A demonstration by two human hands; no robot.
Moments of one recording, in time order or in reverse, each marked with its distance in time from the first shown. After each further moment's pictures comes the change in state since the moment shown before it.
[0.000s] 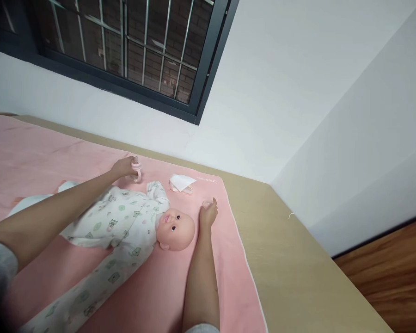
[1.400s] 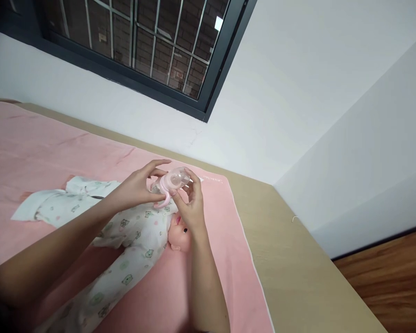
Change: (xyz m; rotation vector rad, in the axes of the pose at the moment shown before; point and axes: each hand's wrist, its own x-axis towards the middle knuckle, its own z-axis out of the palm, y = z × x) left_hand -0.157 0.085 -0.045 -0.658 0.031 0.482; right_hand -0.102 -0.179 -0.052 0.821 -0.497 -0.641
